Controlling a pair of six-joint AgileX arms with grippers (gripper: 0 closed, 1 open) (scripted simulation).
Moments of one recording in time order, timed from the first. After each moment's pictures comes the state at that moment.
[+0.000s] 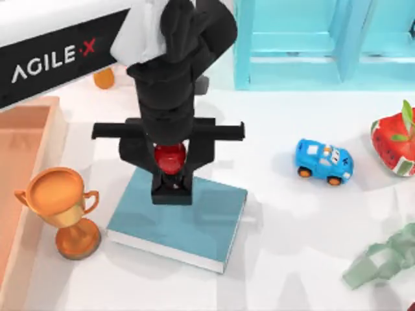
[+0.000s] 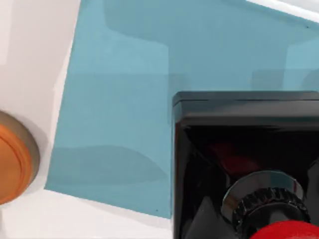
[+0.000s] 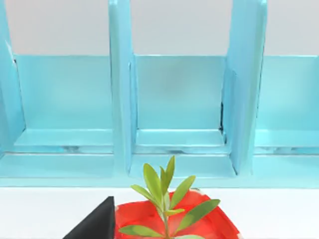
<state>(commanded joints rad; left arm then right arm) -0.66 1.96 1.65 -1.24 -0.01 -0.60 0.00 0.00 0.00 0.00 0.00 0.00</state>
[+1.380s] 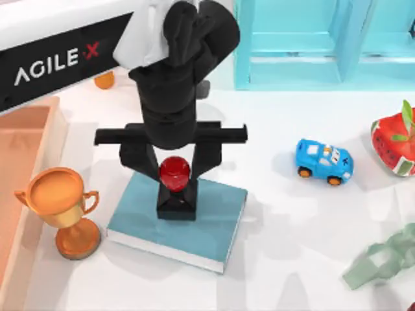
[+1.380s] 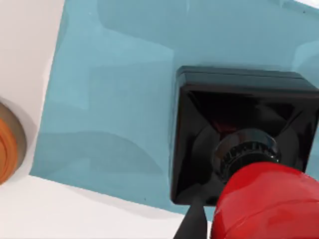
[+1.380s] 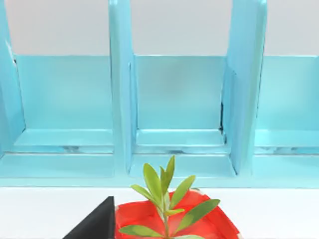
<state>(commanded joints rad) -0.67 1.96 1.64 -1.25 0.00 -0.64 0.00 0.00 0.00 0.00 0.00 0.00</state>
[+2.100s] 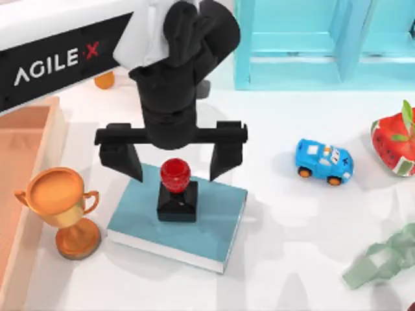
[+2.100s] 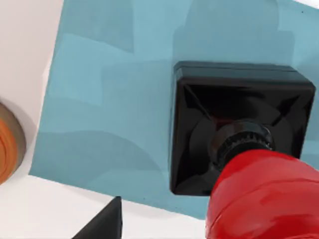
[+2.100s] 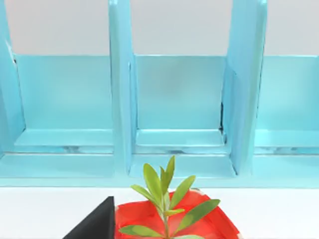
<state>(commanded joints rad) -0.67 1.96 1.64 -1.25 0.00 -0.64 0.00 0.00 0.00 0.00 0.00 0.00</state>
